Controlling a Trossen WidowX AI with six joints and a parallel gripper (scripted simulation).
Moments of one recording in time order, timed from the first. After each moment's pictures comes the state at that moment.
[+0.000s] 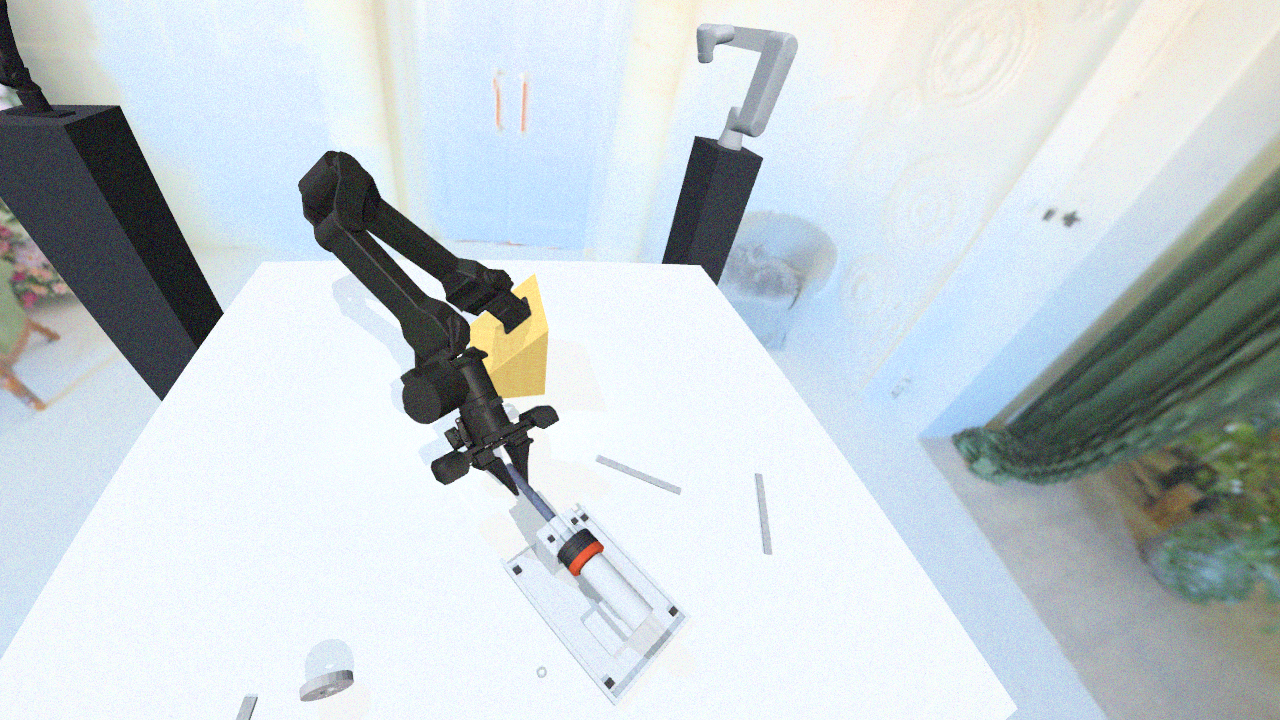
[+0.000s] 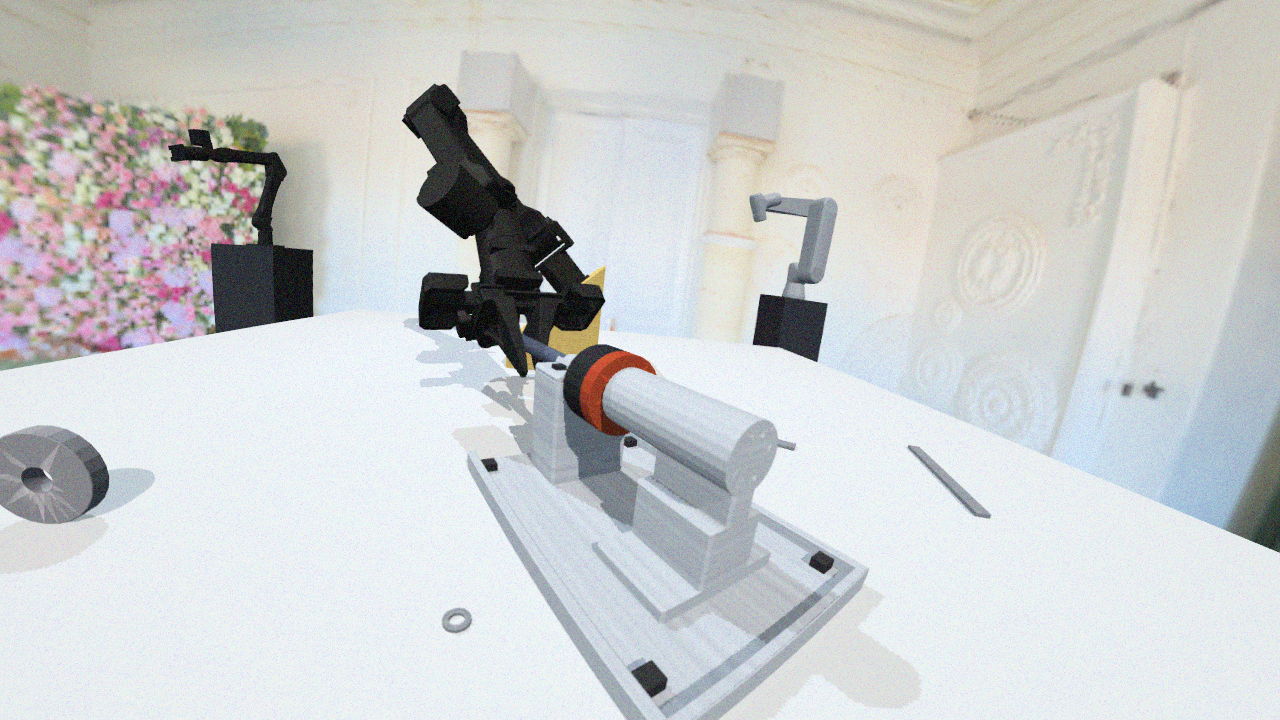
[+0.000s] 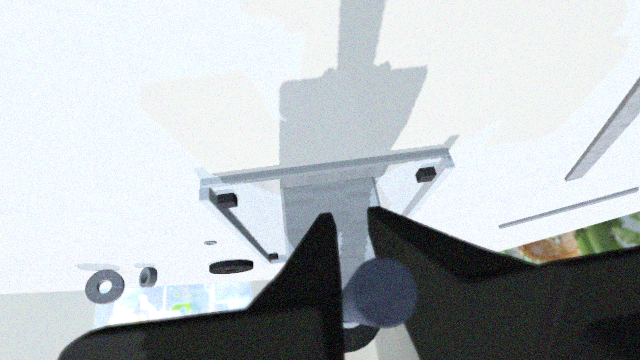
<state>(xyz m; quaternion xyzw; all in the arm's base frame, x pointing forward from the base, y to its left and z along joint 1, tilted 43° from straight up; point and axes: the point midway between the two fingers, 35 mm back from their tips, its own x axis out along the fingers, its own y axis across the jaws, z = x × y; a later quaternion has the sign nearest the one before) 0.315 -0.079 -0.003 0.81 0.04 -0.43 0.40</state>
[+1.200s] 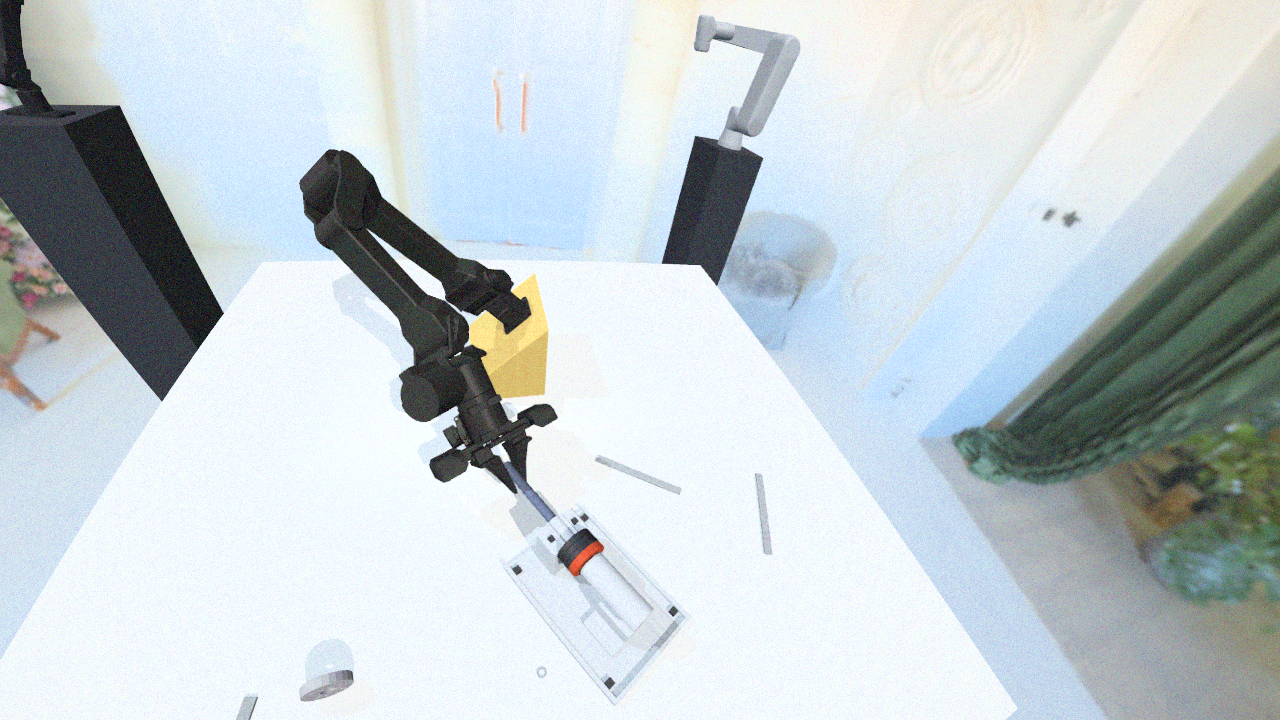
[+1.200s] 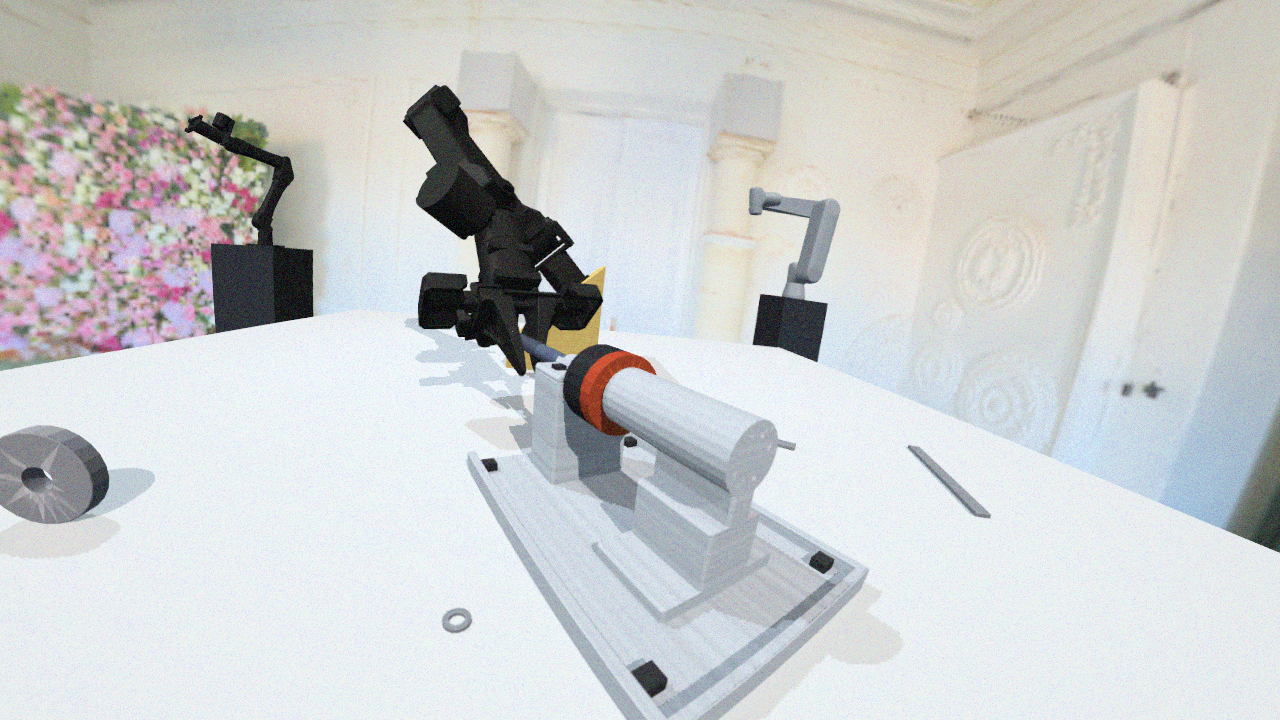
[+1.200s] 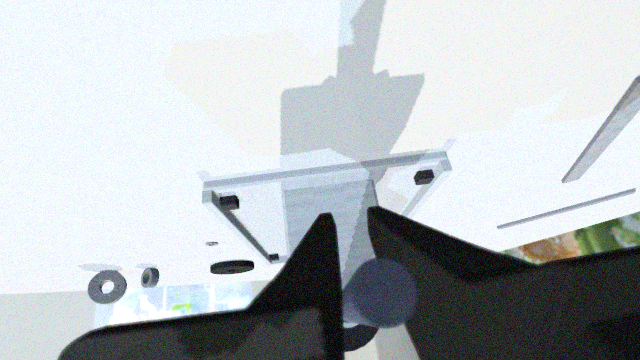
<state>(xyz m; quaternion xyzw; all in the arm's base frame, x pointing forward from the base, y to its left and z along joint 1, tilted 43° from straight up) 0.311 -0.081 -0.002 0.81 0.04 -0.43 0.40</state>
